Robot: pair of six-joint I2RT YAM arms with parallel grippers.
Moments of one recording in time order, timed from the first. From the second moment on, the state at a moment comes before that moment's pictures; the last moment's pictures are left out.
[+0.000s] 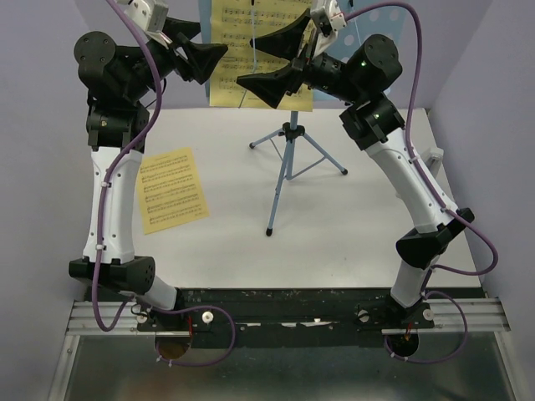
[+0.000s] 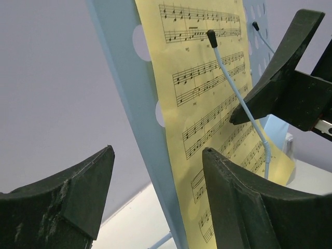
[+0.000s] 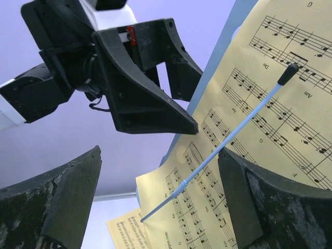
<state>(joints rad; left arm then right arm) -0.08 1.51 2.05 -0.14 0.73 -0.17 0.65 1.82 2.26 0.04 -0.70 0.17</state>
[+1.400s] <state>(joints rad) 0.00 1.36 1.90 -0.26 0.60 -0.01 0.65 1.82 2.24 0.04 -0.70 0.17</state>
